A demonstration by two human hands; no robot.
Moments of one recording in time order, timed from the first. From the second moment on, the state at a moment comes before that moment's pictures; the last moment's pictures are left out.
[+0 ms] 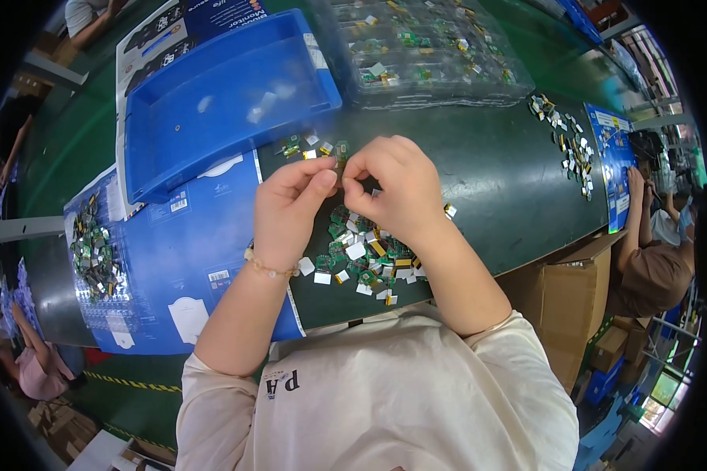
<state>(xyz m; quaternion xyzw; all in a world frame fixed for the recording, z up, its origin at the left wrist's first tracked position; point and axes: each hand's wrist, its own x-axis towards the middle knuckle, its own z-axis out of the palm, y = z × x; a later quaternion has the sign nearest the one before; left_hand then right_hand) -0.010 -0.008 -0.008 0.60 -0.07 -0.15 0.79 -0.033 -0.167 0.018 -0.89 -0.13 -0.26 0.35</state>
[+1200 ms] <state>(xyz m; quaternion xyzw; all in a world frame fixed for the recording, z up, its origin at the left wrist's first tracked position) -0.002 -0.001 0.005 0.74 -0.06 -0.13 0.65 -0.028 -0.210 0.029 -0.93 -0.16 -0.05 0.34</state>
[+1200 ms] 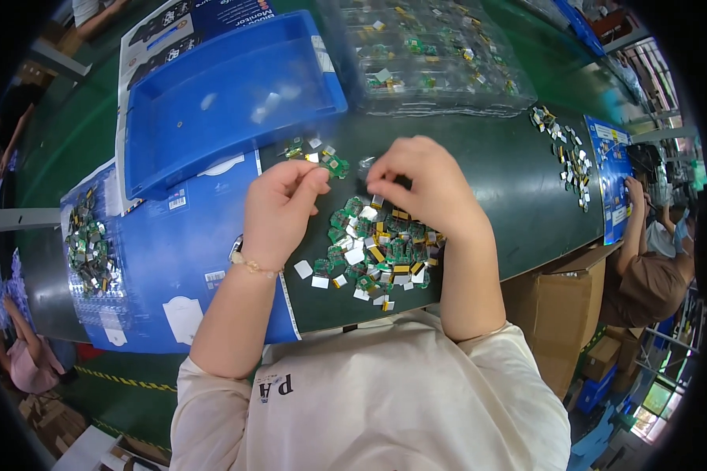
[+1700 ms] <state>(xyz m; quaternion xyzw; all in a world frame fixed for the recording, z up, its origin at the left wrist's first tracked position) 0.015 0.012 0.000 0.89 -0.09 0.07 0.44 -0.040 -0.184 0.018 -0.92 -0.23 0.04 0.30</state>
